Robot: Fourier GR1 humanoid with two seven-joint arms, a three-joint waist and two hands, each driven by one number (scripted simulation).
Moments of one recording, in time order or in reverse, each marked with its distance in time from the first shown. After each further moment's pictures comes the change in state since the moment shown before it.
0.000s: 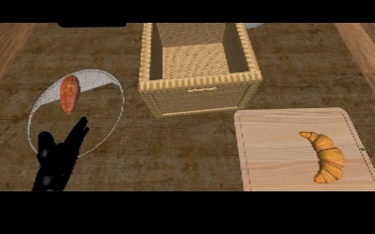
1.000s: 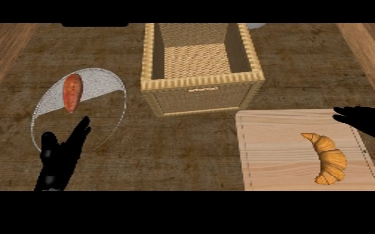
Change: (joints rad) left arm -0.006 -0.034 0.030 0.017 -0.041 -0.049 -0.013; right arm 0.059 0.284 0.269 0.098 0.456 -0.224 -0.148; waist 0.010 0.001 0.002
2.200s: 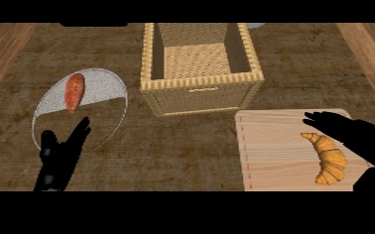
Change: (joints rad) left arm 0.007 -0.043 0.049 -0.024 -0.049 -0.034 0.047; right arm -0.052 0.228 0.095 0.236 0.301 -0.179 -0.126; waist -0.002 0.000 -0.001
